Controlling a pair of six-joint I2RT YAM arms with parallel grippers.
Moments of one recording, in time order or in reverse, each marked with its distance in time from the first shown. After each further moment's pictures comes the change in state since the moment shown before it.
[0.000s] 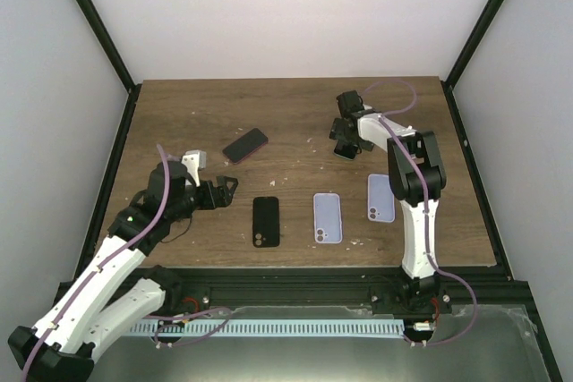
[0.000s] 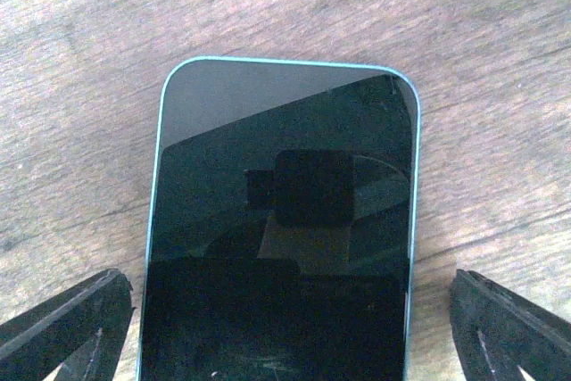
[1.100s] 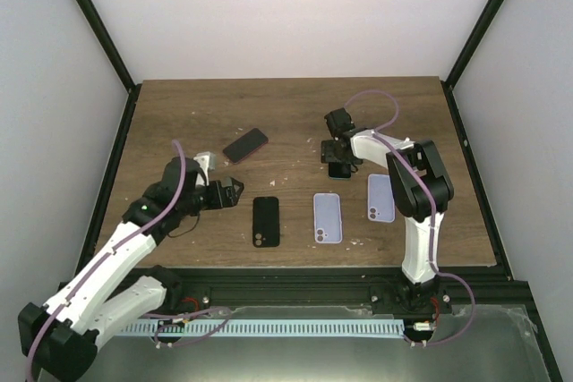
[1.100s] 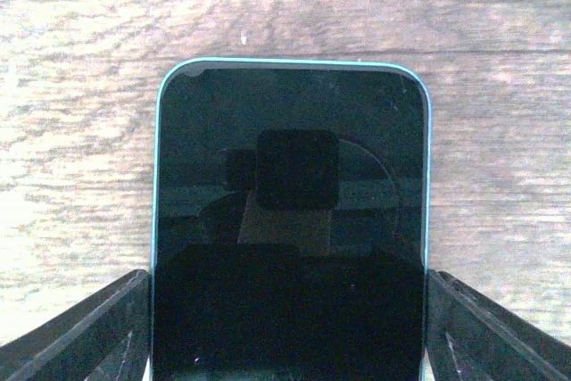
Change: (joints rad) left arm 0.000 0.122 -0.019 0.022 0.046 -0.027; right arm 0.120 -0.157 -0.245 0.057 -0.071 -0.192
